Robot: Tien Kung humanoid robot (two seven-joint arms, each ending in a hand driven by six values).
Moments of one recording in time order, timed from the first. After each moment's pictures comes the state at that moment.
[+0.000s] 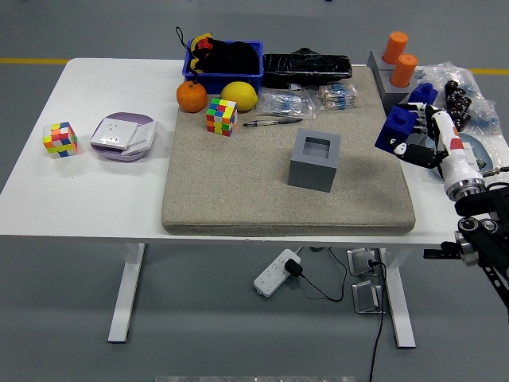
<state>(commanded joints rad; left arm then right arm) -0.11 0.28 -0.46 -0.29 0.79 -0.19 0.13 0.46 -0.28 0.98 1.01 -1.16 -0.38 0.22</state>
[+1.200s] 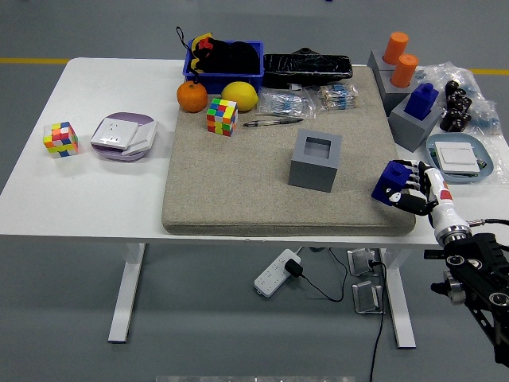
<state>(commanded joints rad) -0.11 0.29 -0.45 -0.30 0.80 -0.19 0.13 0.41 -0.21 0.90 0.83 -1.02 -0.37 0.28</state>
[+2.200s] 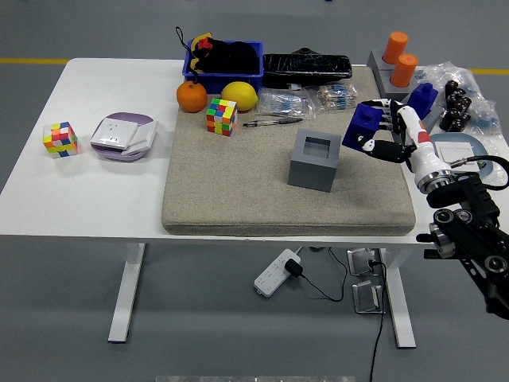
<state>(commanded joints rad) -0.11 0.29 -0.46 -0.30 0.79 -0.19 0.13 0.58 -0.21 0.87 0.99 -1.12 -0.34 0.18</state>
